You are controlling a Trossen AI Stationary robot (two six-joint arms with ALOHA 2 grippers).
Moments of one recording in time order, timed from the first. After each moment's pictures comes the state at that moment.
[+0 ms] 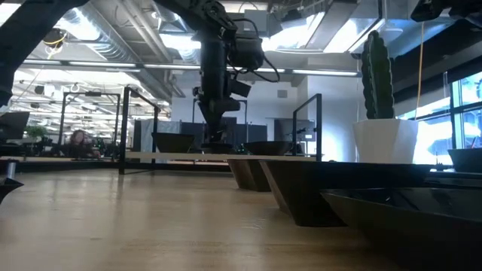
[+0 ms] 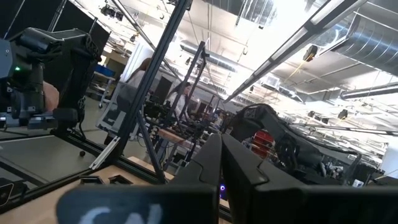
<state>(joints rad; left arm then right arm) 0.36 2.02 1.68 -1.04 -0.45 -0.08 0.23 0.06 0.17 0.25 0.00 -0.45</state>
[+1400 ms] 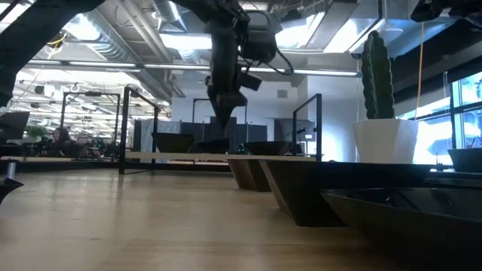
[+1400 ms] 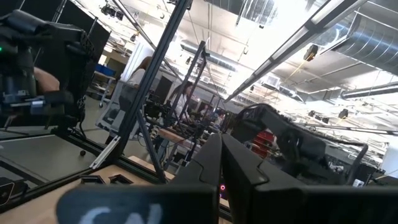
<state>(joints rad) 0.31 2.10 1.86 -1.16 -0.56 -0.02 0.23 0.06 0.17 0.25 0.00 -0.45</state>
